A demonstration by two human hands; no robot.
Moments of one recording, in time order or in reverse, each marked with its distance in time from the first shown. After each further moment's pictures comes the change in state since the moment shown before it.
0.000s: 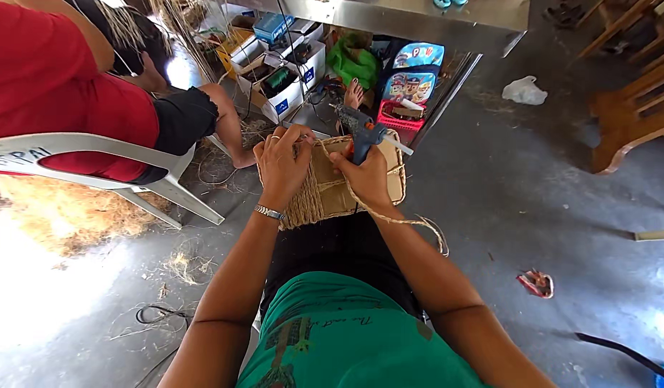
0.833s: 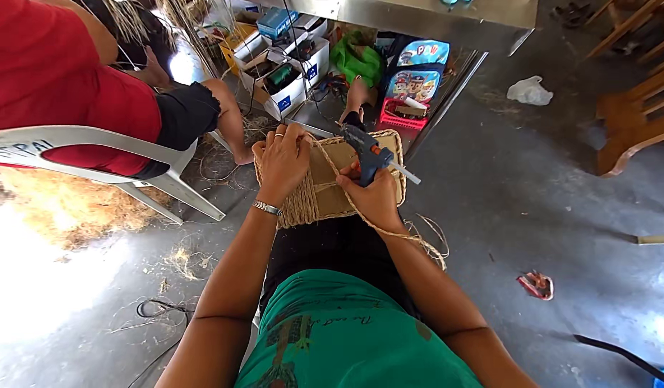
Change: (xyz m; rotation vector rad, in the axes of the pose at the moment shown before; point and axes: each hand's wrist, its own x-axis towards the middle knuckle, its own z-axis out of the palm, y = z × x) left_hand 0.003 -0.002 -0.002 0.118 -0.144 -0.084; right_hand -0.053 0.003 -0.028 -0.144 -0.097 -0.076
